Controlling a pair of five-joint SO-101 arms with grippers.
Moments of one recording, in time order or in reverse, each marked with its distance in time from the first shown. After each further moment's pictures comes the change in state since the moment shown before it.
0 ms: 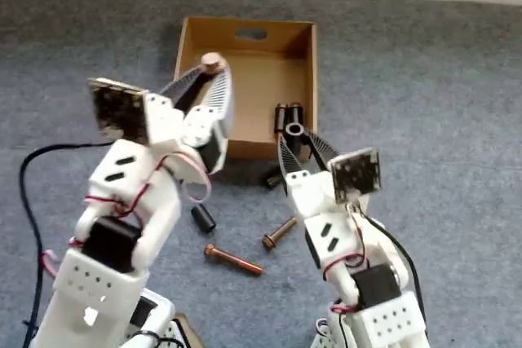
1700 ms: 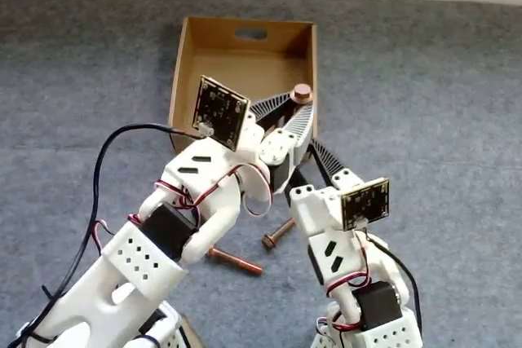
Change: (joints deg) left arm 15.1 11.4 0.0 -5.4 0.1; right arm -0.3 -15.5 8.4 1.3 0.0
